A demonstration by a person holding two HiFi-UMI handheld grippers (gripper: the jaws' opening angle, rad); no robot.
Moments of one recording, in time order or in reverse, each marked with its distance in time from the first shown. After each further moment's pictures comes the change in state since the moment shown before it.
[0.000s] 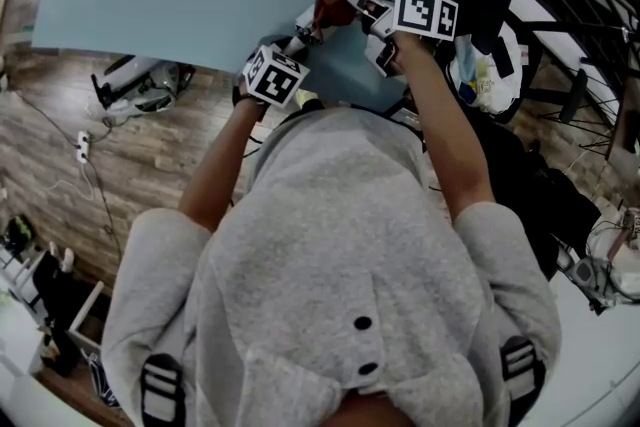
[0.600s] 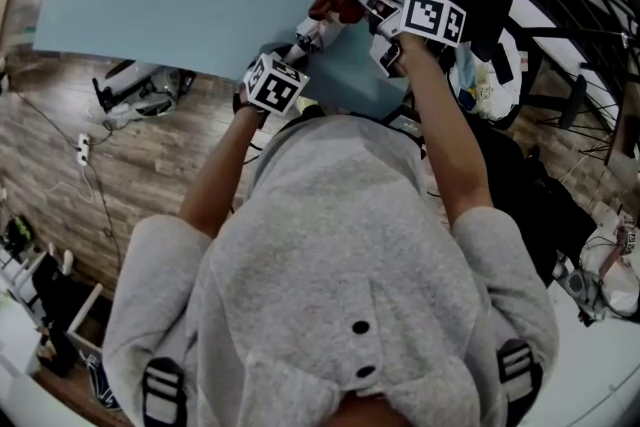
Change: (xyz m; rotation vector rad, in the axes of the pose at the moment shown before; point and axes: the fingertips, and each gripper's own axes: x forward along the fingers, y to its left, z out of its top) left arm 0.000 -0.003 0.001 -0.005 -0.001 -0.009; right arm -0.010 -0.017 0.024 0.036 -0.077 -0.044
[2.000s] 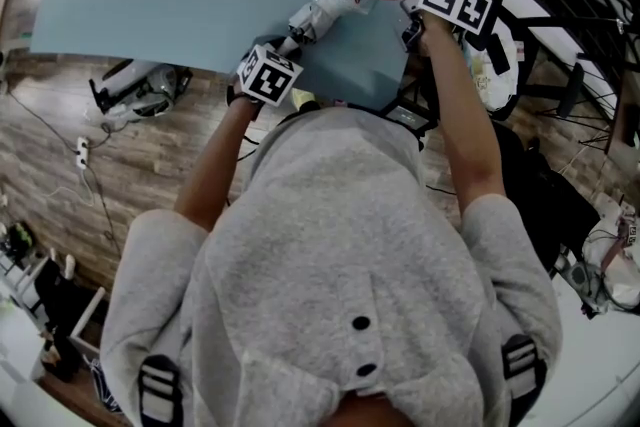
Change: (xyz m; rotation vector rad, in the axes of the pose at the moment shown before) left arm -0.003 0.001 0.001 0.035 0.004 0.022; right arm -0.060 -0.046 0.064 -0.185 -0.137 -0.307
